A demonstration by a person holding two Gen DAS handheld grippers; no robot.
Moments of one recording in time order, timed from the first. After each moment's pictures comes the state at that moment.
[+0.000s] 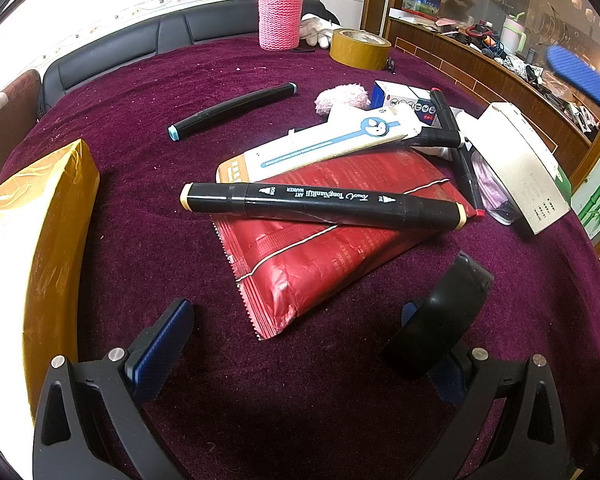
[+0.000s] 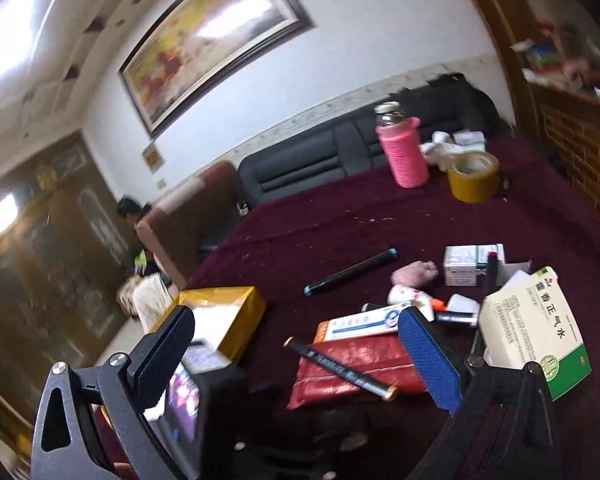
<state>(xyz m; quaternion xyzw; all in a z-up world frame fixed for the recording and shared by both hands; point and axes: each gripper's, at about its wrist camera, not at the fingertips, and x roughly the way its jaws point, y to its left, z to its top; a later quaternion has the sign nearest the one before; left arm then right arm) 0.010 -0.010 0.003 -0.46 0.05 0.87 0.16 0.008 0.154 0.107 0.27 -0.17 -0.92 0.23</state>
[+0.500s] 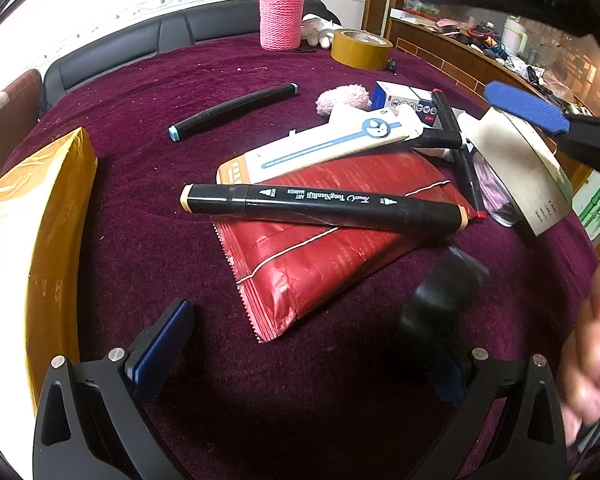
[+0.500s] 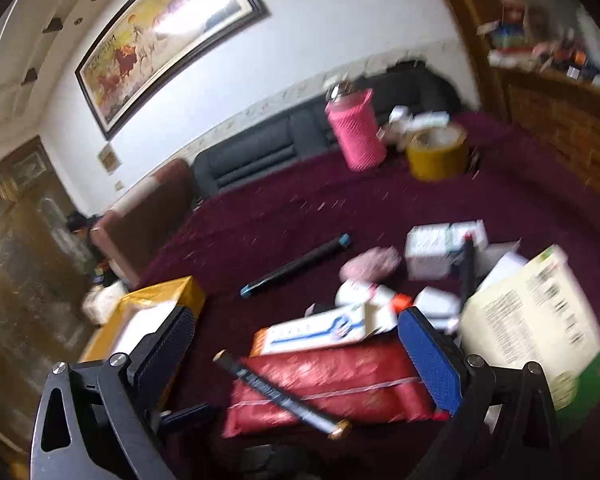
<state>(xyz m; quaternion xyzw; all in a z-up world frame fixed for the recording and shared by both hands) 0.010 -0.010 0.004 -0.46 0.05 0.87 0.16 -0.033 0.152 0.069 0.29 -0.15 -0.93 0.15</state>
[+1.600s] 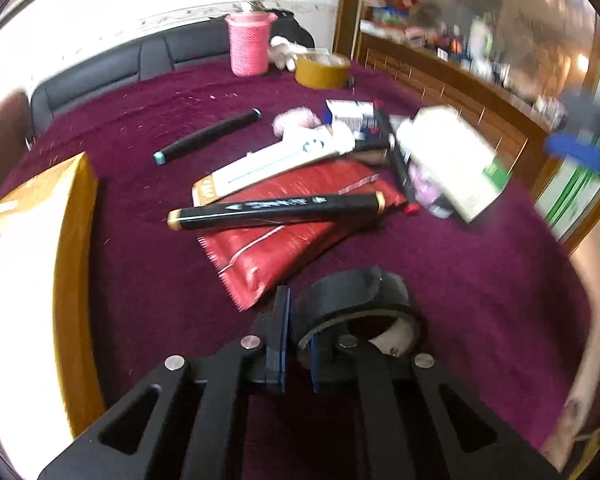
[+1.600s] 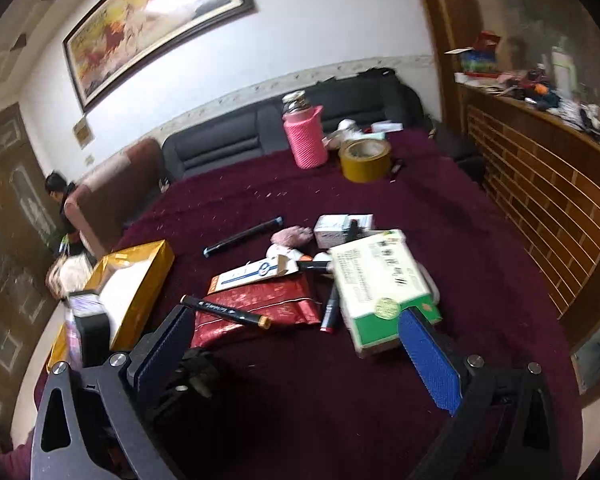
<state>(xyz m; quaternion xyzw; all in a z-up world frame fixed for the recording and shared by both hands) 0.057 -0.013 0.043 -0.42 0.04 0.88 0.20 0.056 0.206 0.111 0.34 -0.09 -0.93 0.11</state>
